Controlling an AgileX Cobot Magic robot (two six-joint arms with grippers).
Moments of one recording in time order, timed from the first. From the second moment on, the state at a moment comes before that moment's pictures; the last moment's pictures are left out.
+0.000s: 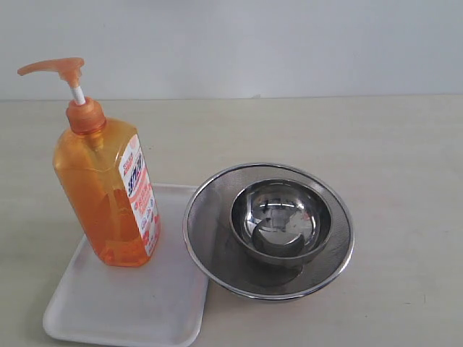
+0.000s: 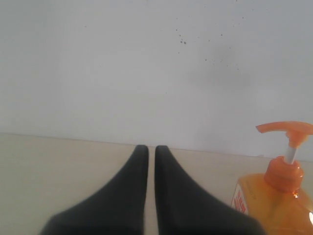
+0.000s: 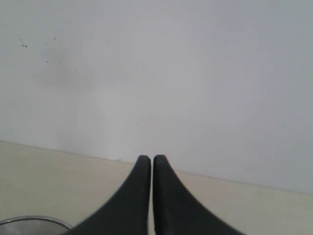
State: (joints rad) left arm -0.11 0.21 -0.34 0.56 0.28 -0.63; right arm 0.29 0.38 -0.37 -1.37 0.05 1.31
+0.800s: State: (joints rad) left arm -0.11 0.21 -0.34 0.56 0.28 -0.63; right arm 0.18 0.12 -0.10 -1.35 -0.06 1.42
